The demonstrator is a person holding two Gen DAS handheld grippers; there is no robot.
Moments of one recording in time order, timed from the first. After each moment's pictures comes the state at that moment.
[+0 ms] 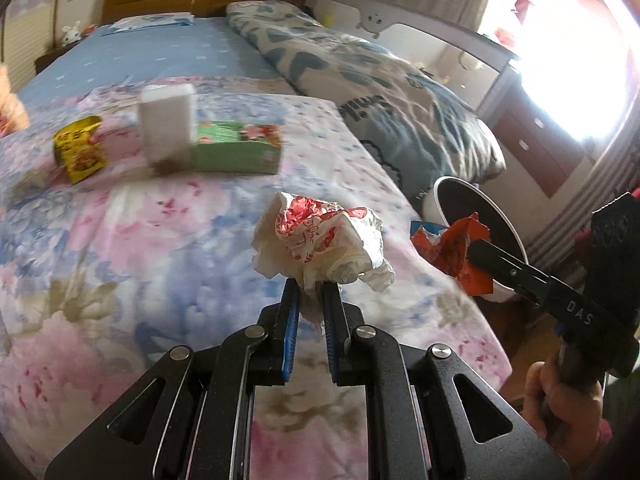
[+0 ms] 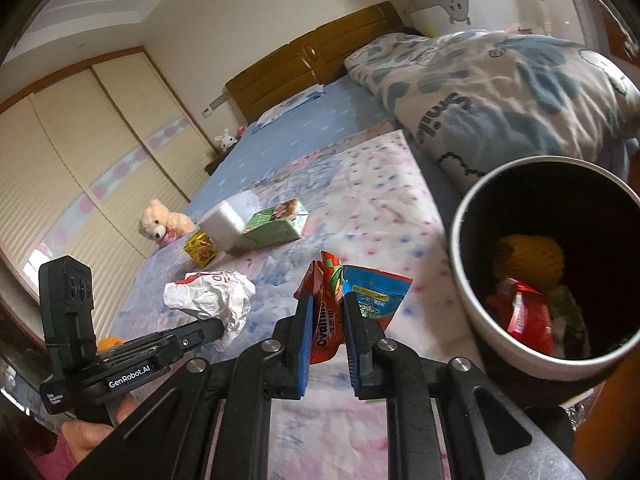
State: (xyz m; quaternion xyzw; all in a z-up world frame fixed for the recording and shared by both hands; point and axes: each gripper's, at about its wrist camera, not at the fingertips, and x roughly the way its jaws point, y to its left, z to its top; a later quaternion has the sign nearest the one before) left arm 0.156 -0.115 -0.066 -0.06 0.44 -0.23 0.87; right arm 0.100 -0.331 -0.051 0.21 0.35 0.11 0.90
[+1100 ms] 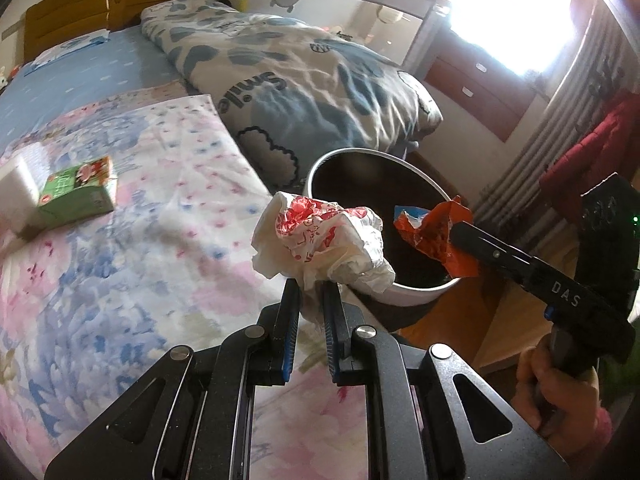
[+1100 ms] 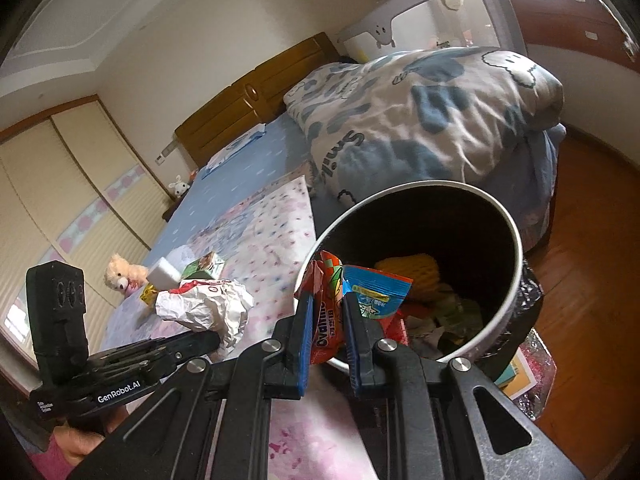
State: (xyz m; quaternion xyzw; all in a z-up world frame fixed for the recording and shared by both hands) left arm 0.151 -0.241 -0.050 0.01 0.44 -0.33 0.83; right arm 0.057 -0.439 -0.042 0.25 0.32 0.01 0.91
